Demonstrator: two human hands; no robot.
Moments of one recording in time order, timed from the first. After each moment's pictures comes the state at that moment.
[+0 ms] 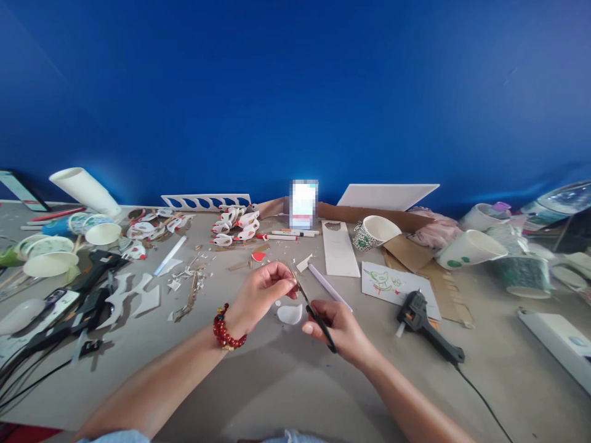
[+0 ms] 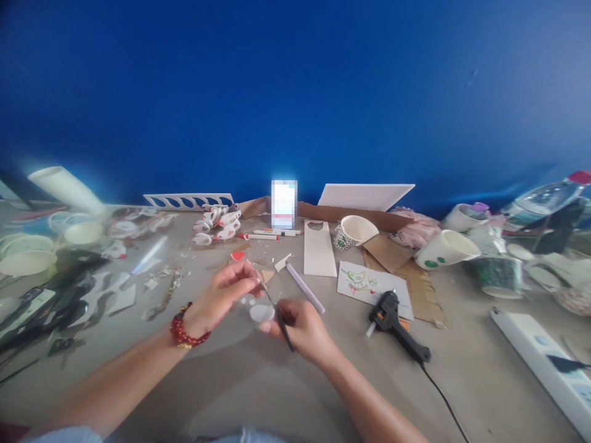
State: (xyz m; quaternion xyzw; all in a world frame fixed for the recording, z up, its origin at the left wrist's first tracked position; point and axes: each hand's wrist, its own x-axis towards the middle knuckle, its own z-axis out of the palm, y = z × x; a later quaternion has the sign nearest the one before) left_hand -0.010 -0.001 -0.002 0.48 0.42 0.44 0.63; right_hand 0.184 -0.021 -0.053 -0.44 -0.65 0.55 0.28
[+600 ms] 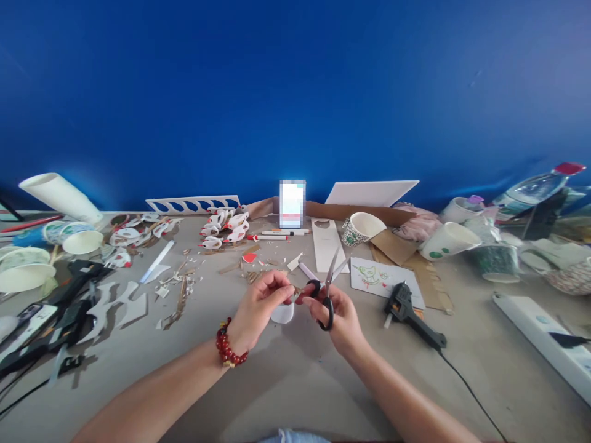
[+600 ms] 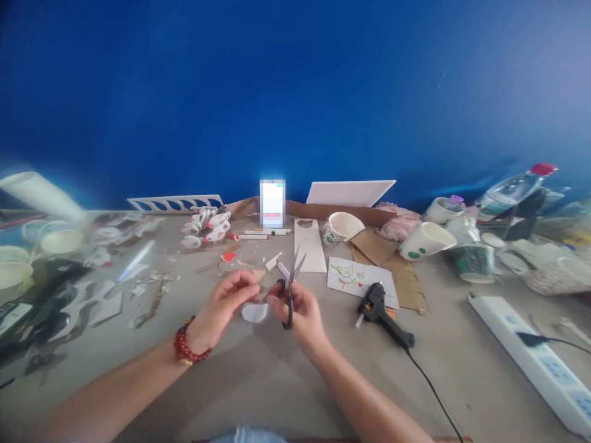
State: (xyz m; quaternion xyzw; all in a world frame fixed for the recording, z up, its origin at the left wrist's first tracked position) left_hand 0.009 -0.014 -0.021 0.47 0.45 0.45 0.61; right_hand 0.178 -0.024 -0.047 -0.48 -0.49 0.55 0.47
